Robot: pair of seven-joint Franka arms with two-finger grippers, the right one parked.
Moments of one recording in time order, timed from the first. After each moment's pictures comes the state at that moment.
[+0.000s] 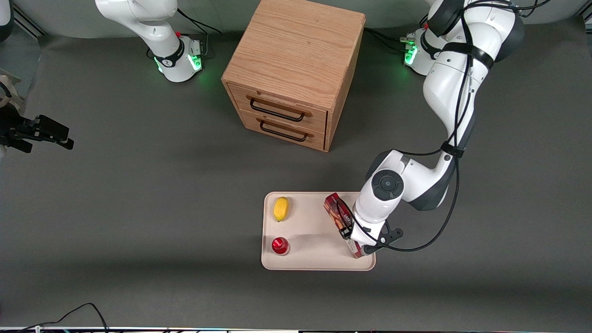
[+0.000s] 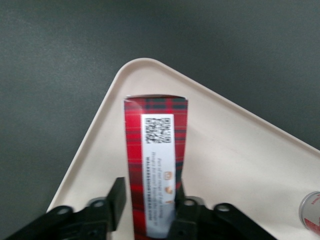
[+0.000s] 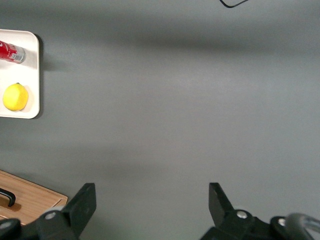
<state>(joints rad) -0.25 0.88 -0.30 -1.30 0.30 2.35 -1.09</state>
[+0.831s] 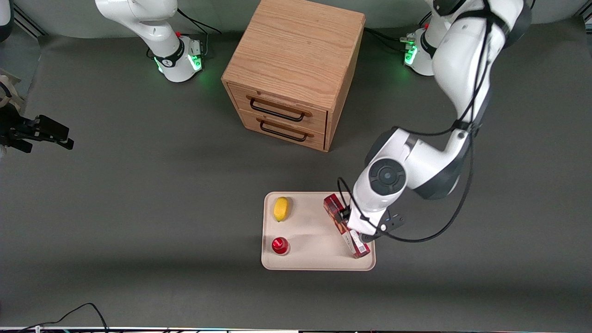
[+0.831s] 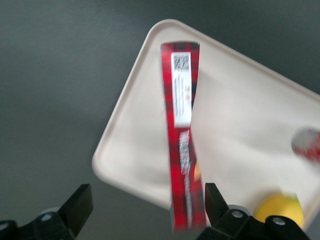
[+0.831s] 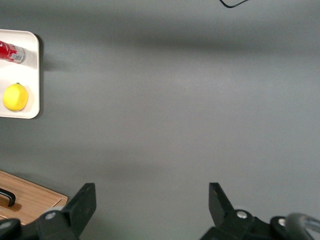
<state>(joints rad) -0.21 0.73 -0.41 -1.20 0.22 1.86 -1.02</state>
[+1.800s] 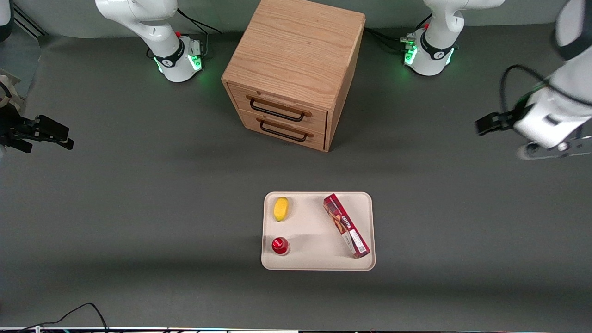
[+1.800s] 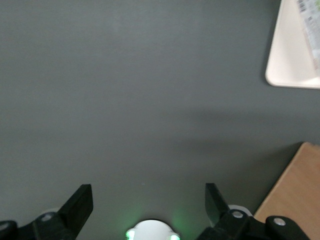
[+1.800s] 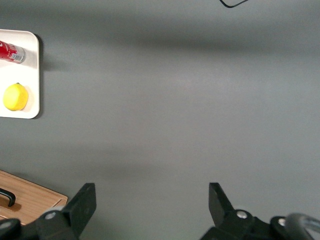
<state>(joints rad) -0.07 0.00 0.01 -1.64 0.05 1.47 -0.10</state>
